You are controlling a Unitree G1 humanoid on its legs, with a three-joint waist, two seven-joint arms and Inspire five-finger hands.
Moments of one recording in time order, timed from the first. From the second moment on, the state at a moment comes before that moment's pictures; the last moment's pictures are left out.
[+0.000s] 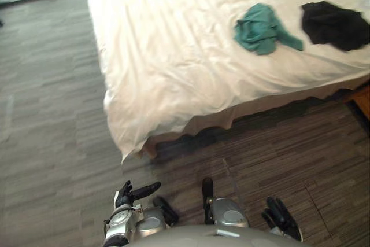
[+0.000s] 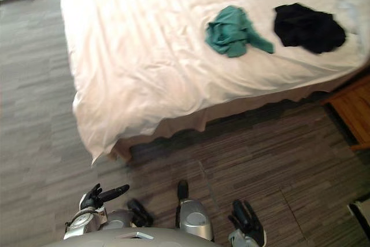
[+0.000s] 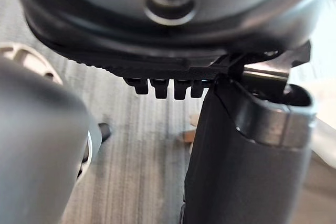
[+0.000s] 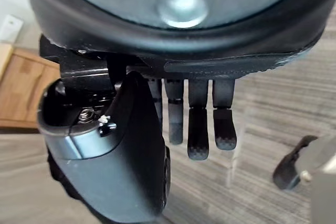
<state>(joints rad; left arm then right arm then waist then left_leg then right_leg) 0.04 0.01 0.33 0.95 -0.03 -0.06 0.10 0.32 0.00 -0.35 0.74 0.55 -0.09 -0.06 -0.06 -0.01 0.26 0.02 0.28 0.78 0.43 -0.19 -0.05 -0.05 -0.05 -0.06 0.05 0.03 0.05</state>
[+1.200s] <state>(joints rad) 0.01 0.06 -0.08 1.09 0.08 -0.08 0.01 0.11 -0.05 -0.28 1.06 0.20 -0.05 -0.03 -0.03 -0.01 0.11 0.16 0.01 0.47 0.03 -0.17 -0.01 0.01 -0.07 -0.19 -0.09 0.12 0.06</state>
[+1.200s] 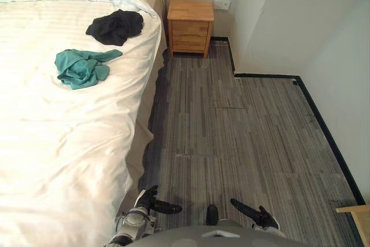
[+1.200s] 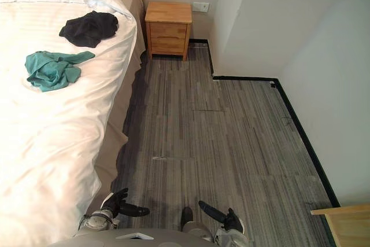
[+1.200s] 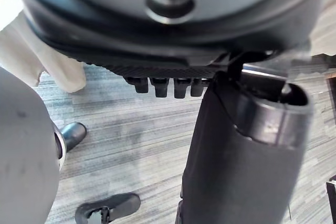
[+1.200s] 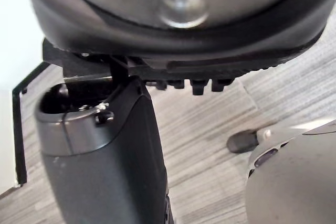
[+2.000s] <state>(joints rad) -0.04 0.04 -0.01 1.04 0.05 -0.10 0.13 0.04 -0.11 -0.26 1.09 0.12 -0.05 -0.09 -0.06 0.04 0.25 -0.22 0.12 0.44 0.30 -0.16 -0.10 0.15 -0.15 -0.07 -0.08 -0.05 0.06</state>
